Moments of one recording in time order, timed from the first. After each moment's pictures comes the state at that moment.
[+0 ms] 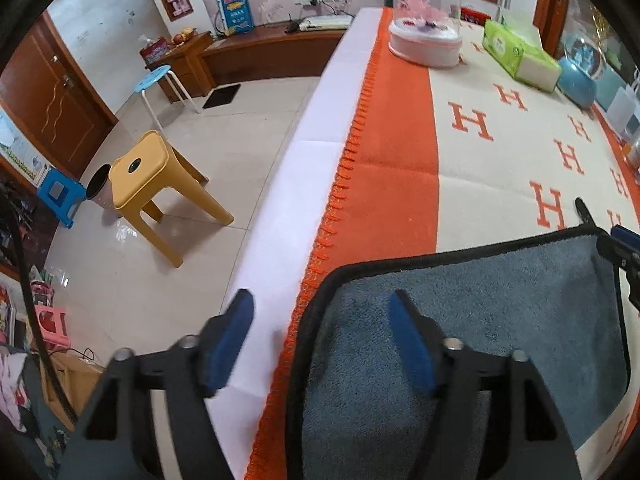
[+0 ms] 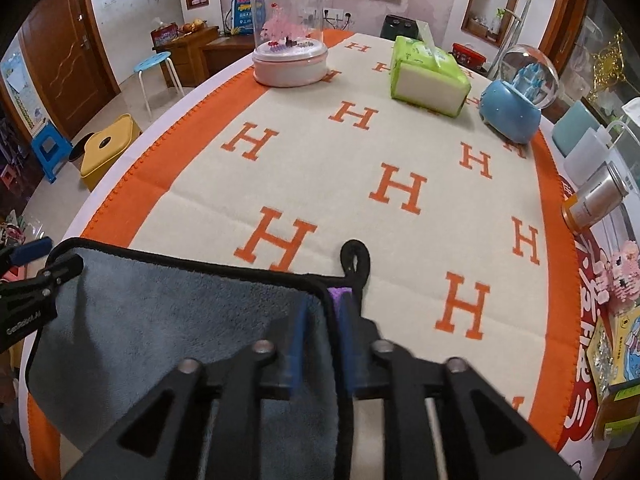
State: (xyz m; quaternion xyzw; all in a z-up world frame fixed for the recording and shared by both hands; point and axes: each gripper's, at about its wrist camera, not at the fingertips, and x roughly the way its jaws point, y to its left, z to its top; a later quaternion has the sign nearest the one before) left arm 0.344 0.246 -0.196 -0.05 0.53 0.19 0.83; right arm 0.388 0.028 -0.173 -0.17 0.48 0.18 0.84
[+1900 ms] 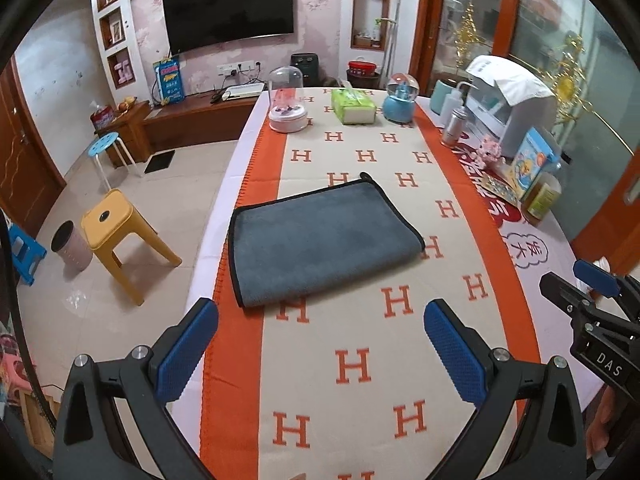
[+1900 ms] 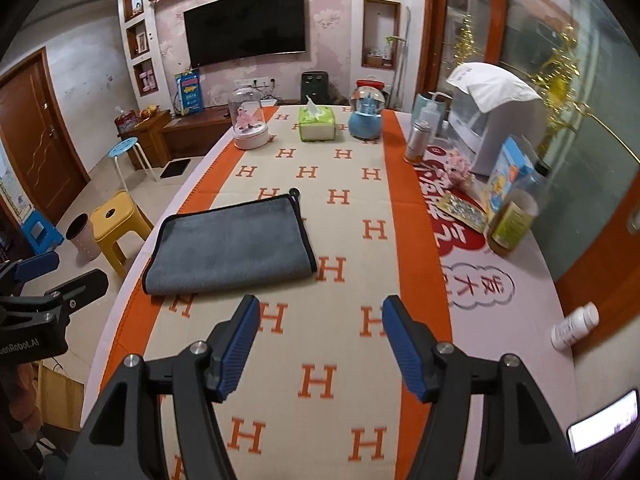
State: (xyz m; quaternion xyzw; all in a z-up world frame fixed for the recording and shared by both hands) left arm 0.079 0.097 0.003 -0.03 0.44 0.03 0.90; right arm 0.071 -0.102 -0.011 -0.06 0.40 0.08 0.91
